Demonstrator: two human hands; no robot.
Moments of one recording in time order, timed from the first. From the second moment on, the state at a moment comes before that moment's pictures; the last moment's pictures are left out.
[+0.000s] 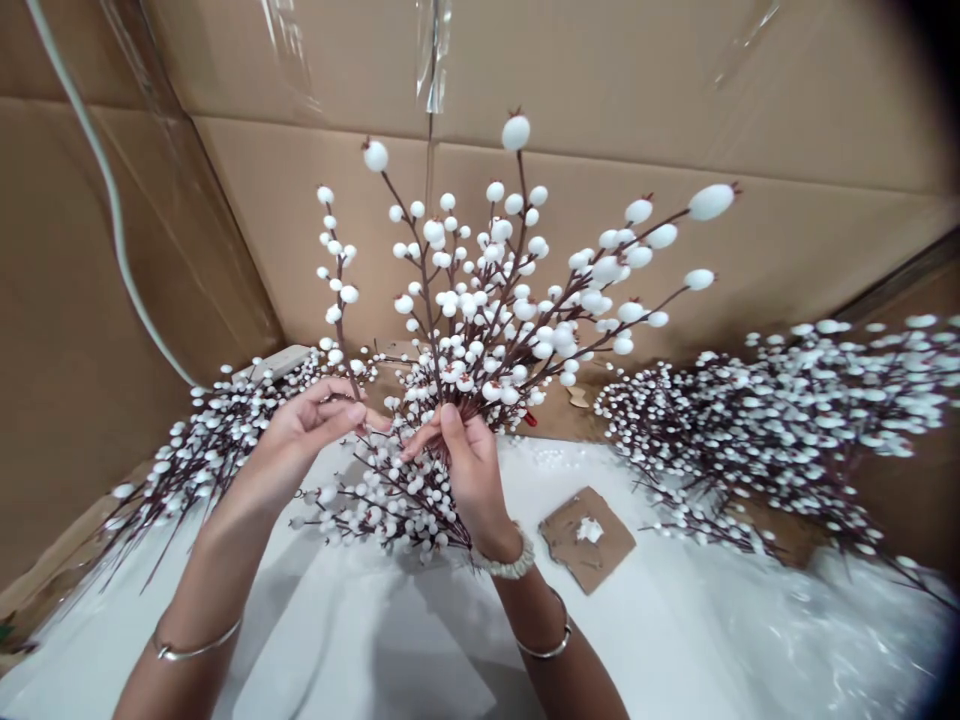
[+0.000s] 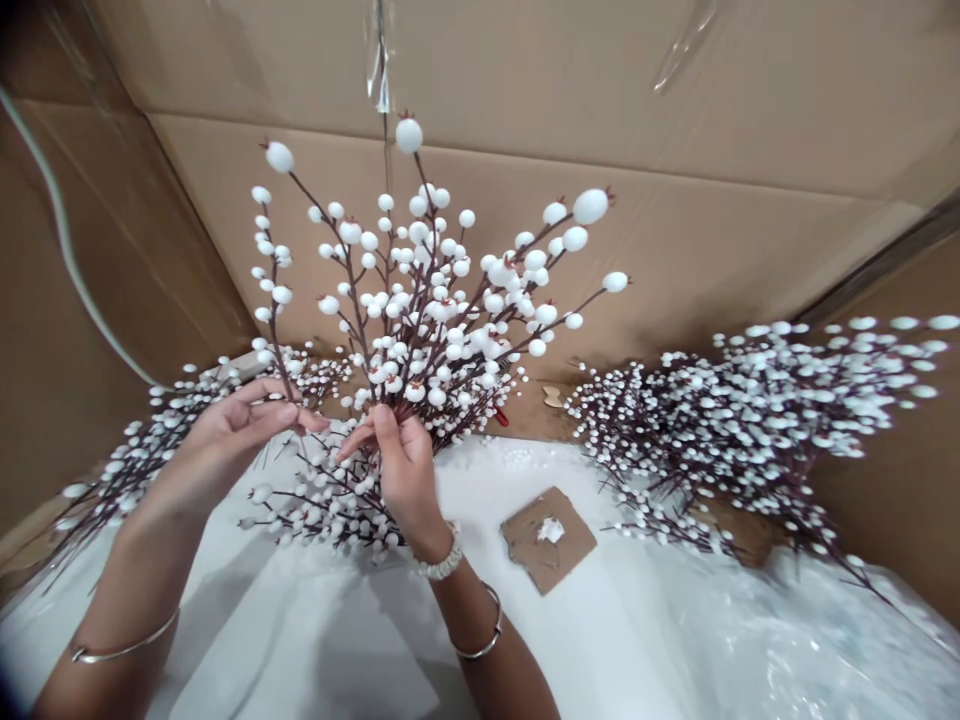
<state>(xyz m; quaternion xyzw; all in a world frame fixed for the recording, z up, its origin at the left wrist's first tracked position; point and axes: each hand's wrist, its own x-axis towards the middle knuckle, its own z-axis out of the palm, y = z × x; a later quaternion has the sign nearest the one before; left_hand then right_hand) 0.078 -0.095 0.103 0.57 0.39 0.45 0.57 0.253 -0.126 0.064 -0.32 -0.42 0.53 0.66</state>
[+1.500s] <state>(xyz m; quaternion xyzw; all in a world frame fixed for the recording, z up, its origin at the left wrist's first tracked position) 0.096 -0.099 0.095 0.62 0.46 0.47 0.42 0.225 -0.133 0.054 -0.31 -0.40 0.58 0.64</state>
